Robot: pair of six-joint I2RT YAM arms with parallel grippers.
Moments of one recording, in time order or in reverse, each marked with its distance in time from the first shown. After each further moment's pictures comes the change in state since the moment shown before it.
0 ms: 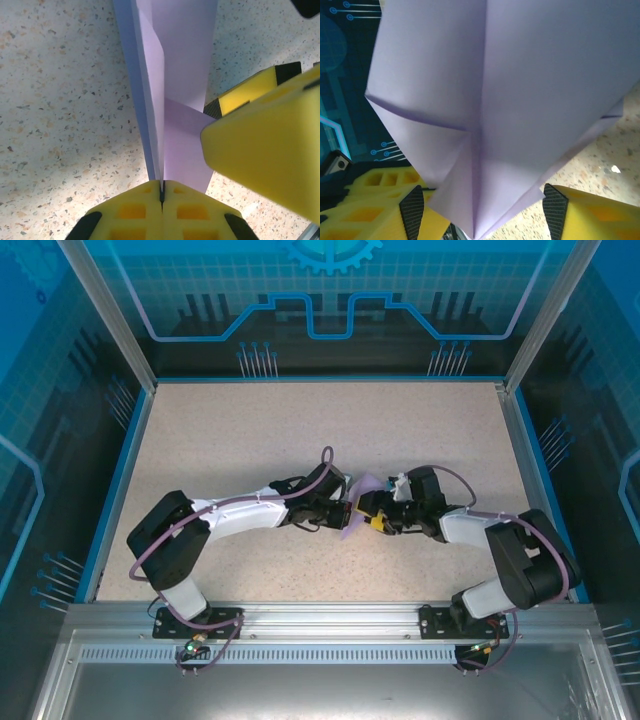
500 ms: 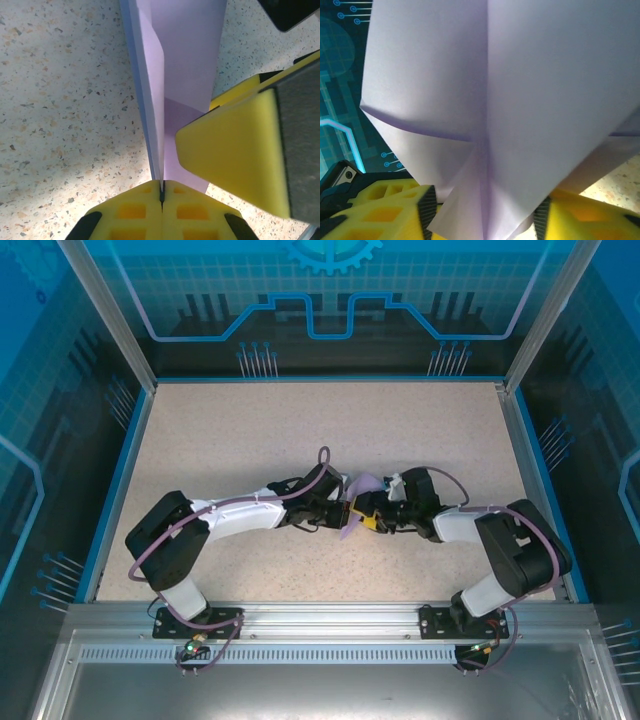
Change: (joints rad) left arm 0.010 -0.008 -0.026 0.035 0.008 -0.028; right arm 0.037 0.071 0.000 0.114 0.002 0.089
